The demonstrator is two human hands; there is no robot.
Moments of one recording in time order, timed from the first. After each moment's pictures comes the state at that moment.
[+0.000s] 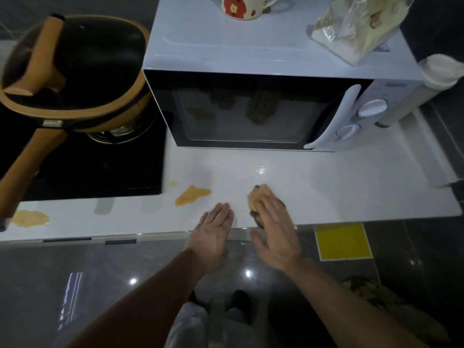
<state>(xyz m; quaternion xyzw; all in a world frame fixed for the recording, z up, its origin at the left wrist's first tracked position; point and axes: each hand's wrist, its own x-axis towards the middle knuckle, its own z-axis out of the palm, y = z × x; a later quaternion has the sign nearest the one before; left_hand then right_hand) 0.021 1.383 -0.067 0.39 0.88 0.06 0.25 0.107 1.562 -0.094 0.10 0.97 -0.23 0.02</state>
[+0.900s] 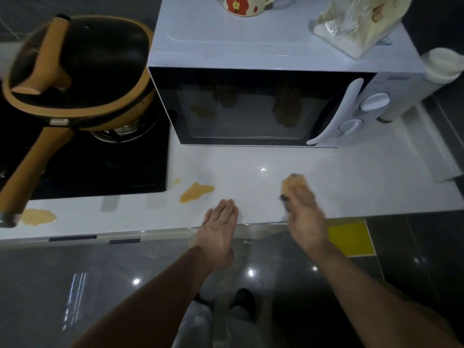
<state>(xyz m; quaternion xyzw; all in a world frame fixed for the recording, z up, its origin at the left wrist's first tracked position) 0.026 1.383 -0.070 0.39 0.88 0.03 0.26 0.102 1.606 -0.092 0.20 0.95 -0.21 -0.07</state>
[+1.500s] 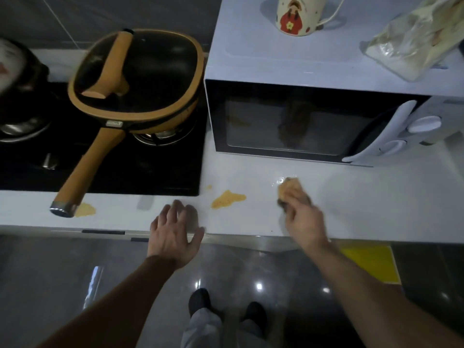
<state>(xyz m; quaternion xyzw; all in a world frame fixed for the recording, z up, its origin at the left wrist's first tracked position) -0.027 1.253 -0.073 0.17 0.98 0.06 0.13 0.044 1.553 -0.081 0.19 0.95 -0.24 -0.08</state>
